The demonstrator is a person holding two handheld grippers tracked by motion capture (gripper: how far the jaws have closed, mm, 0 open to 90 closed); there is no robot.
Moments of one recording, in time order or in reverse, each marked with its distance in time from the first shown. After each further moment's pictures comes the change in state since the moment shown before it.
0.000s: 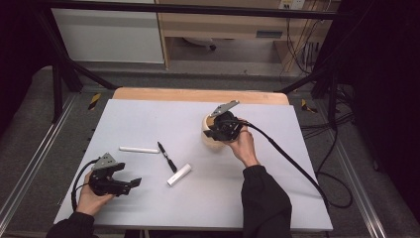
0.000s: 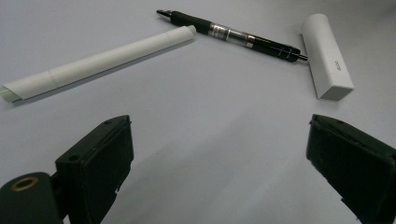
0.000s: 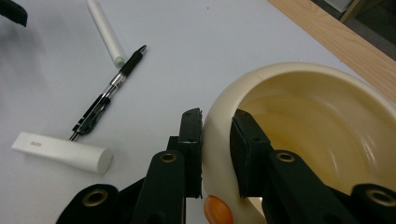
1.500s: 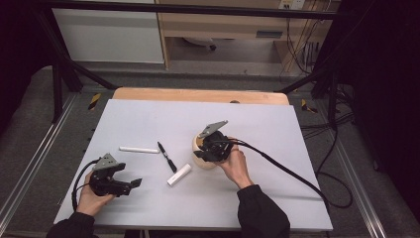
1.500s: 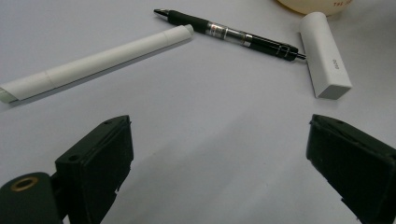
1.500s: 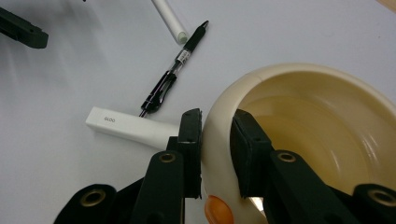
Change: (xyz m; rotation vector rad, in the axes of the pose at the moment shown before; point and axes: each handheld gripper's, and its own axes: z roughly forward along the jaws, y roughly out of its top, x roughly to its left) left arm -0.002 0.001 0.000 0.002 -0.001 0.005; right arm 0.059 -0.016 0.007 0.043 0.066 -0.003
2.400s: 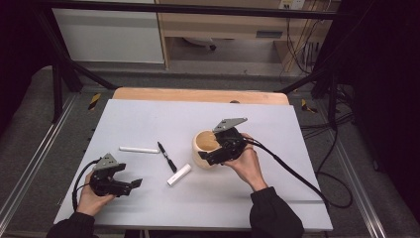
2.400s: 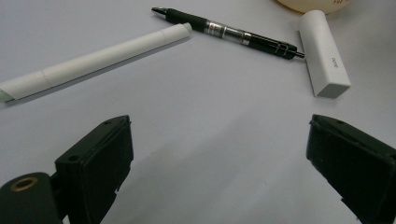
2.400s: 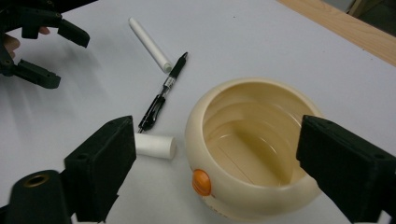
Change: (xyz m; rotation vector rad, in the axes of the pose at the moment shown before) left arm -0.001 0.000 0.001 0.008 -0.005 0.004; right arm -0.004 -0.005 -0.044 -0.120 -0.057 0.095
